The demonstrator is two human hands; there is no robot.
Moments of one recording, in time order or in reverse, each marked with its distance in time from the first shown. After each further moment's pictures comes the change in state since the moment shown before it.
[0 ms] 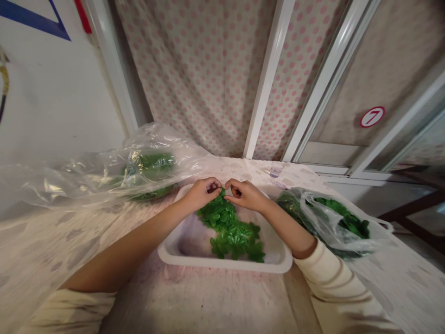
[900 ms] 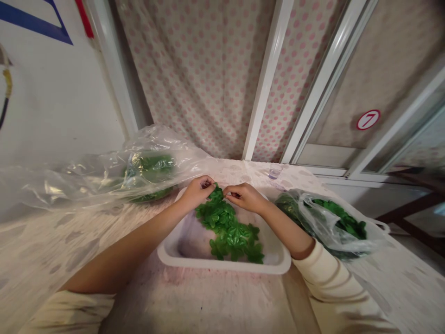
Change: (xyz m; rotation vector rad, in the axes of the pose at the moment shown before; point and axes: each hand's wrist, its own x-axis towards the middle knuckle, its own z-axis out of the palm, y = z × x) left_hand 0.002 0.001 -0.003 -0.153 0.168 -0.145; right_hand 0.000 0.003 0.000 -0.063 0.004 -0.075
